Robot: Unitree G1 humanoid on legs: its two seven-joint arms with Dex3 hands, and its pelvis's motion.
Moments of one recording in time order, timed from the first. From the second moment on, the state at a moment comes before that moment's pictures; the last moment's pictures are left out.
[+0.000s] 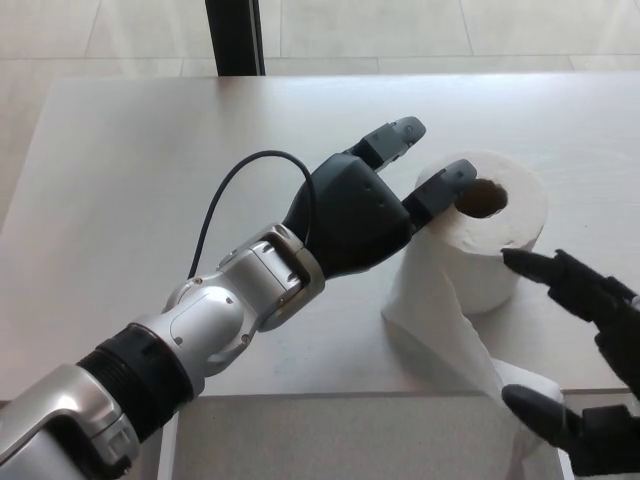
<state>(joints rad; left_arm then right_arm) -0.73 0.34 -0.86 0.46 1.20 -0.06 0.19 0.18 -0.95 0.40 -0.98 -0.05 0.77 -0.16</state>
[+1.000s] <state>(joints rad) -0.74 0.34 -0.86 0.48 1.20 -0.06 0.20 -0.01 -0.74 0.77 -0.73 -0.37 1.12 -0.23</state>
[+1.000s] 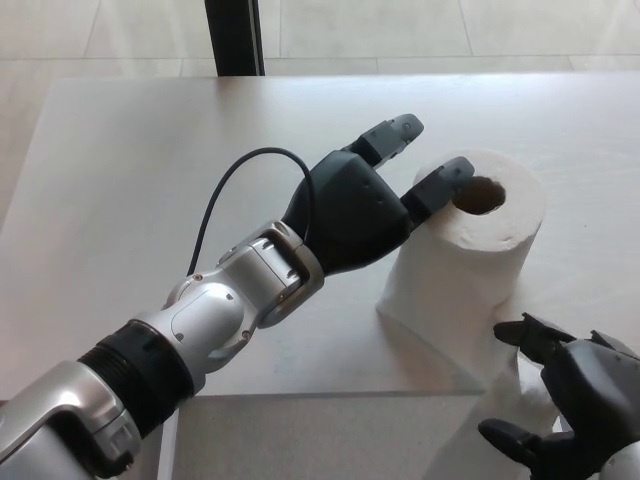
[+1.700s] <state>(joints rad) -0.74 0.34 -0.86 0.49 1.20 -0.06 0.20 0.06 -0.64 0.71 -0.60 -0.54 0.98 -0.32</state>
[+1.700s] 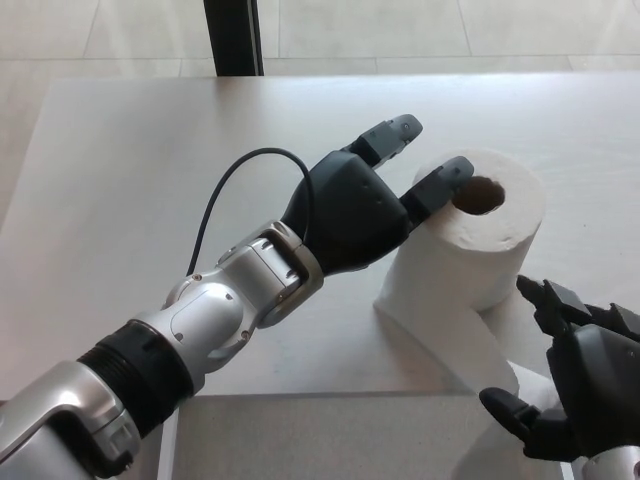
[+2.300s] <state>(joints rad) -0.73 0.34 -0.86 0.49 1.20 -0.06 0.19 -0.10 -0.73 0.77 -0.60 -0.56 1.14 -0.06</state>
